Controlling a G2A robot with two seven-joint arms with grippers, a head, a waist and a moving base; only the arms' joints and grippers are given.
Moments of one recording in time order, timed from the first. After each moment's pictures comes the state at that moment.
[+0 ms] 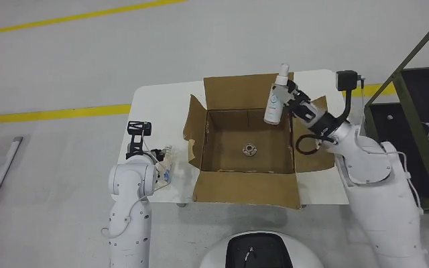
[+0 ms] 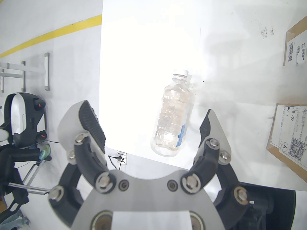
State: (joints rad) left arm 1.03 -1.39 -1.51 -1.70 1.70 -0.06 -1.16; right arm -1.09 -1.38 1.56 -1.78 -0.31 -0.38 0.53
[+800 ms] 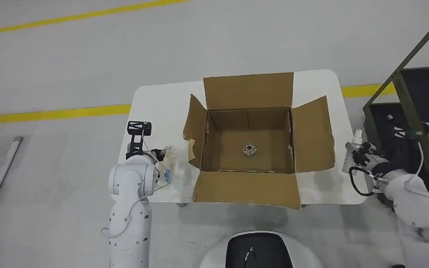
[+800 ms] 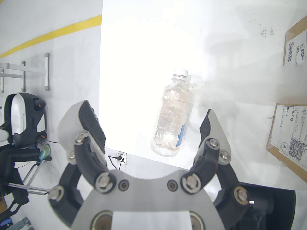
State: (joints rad) left arm 1.03 -1.39 -1.51 -1.70 1.70 -0.06 -1.16; right arm -1.51 -1.32 1.83 -1.90 -0.88 0.07 0.75
